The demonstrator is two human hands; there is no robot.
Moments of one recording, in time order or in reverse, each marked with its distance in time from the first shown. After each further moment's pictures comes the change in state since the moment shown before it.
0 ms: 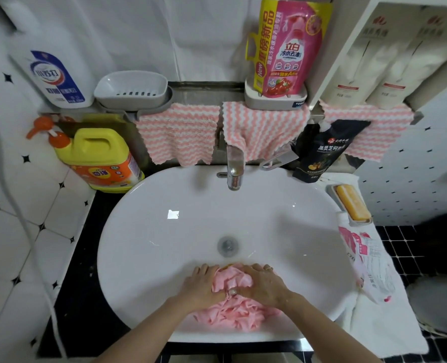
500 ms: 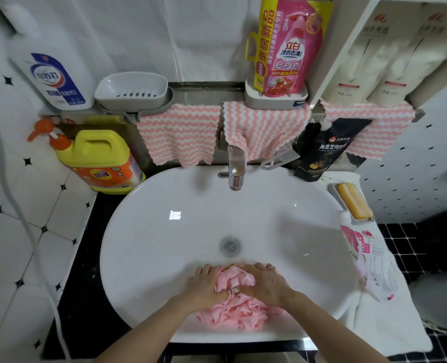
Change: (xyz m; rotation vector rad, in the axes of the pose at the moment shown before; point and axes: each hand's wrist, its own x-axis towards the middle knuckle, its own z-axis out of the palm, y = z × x) left_hand 0.003 -0.002 0.001 0.015 -0.009 0.000; right_hand 0.002 0.002 0.001 -0.026 0.008 -0.014
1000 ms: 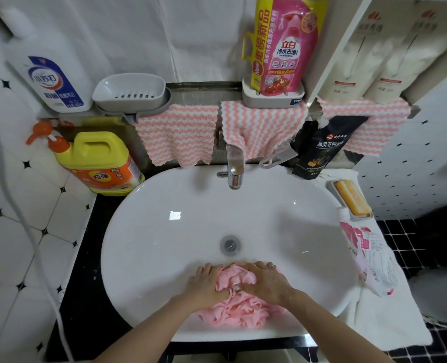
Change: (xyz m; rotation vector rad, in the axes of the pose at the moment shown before) left_hand 0.001 -0.001 0.001 0.008 0.003 0.009; right_hand -0.004 -0.003 0.000 0.027 0.033 0.004
